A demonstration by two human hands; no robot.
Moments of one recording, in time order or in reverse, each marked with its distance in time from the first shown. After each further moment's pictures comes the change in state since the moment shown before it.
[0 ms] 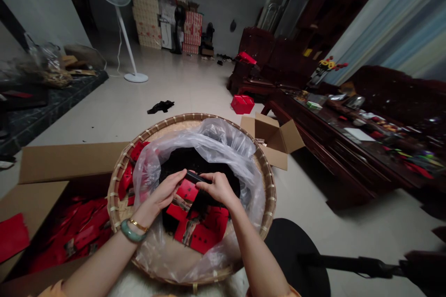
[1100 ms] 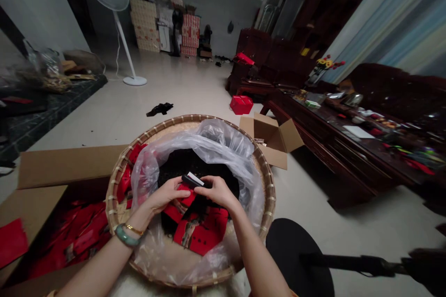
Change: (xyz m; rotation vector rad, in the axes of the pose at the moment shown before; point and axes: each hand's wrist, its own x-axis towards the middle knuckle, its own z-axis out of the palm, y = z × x) left_hand -0.010 0.002 -0.007 0.346 -0.154 -0.051; right_hand -0.004 0.017 0.009 0.238 -0.024 0.117
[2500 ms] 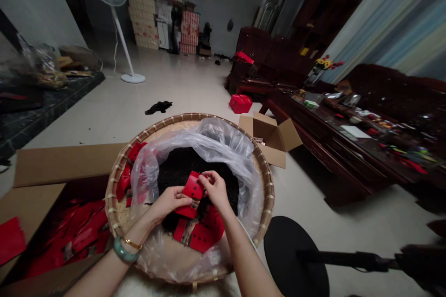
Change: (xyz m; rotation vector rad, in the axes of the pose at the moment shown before) left_hand -0.009 -0.028 0.007 -0.015 0.047 -0.048; right_hand 0.004 0.007 0.028 0.403 0.384 -0.022
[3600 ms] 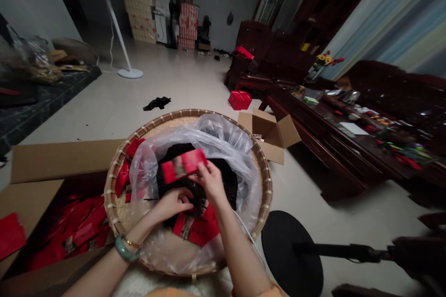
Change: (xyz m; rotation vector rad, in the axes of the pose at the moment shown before) left_hand 0.004 -0.019 -0.001 0.599 0.104 0.088; right_hand -0.009 -0.039 0.017 0.400 -0.090 0.041
